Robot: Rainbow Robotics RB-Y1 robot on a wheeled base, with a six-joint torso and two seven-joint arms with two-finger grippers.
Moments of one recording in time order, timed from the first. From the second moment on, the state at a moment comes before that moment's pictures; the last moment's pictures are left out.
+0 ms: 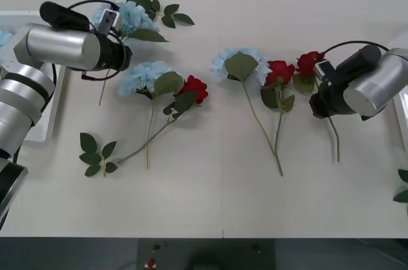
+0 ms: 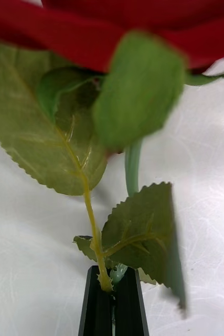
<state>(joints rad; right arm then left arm) -0.99 -0.96 1.29 -1.17 -1.07 0.71 1.17 -0.84 0.49 -0.26 -0.97 0.58 0.83 -1.68</state>
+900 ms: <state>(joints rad) -1.20 -1.19 1.20 -0.75 -1.29 0.81 1.63 -0.67 0.93 0.21 -1.29 0.76 1.25 -1.74</state>
